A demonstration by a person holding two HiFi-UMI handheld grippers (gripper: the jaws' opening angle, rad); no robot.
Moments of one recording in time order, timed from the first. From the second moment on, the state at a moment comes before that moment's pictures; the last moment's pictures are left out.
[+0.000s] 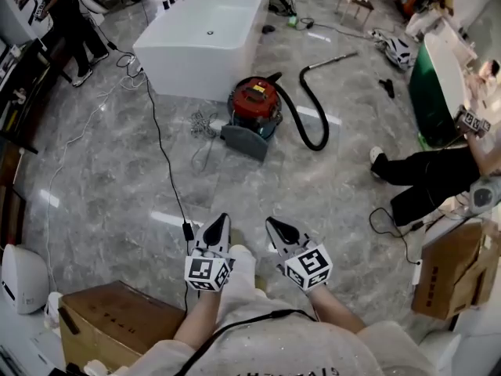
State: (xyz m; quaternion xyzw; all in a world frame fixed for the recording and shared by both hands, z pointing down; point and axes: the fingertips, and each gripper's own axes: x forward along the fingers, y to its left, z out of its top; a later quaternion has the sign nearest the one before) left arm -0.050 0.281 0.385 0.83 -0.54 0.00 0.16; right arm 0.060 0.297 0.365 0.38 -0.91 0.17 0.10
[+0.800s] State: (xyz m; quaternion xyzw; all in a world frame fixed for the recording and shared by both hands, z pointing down) left arm -0.103 0.126 0.413 0.84 -0.51 0.02 0.19; right arm 0.016 0.141 0.396 0.40 -0.89 0.20 0.12
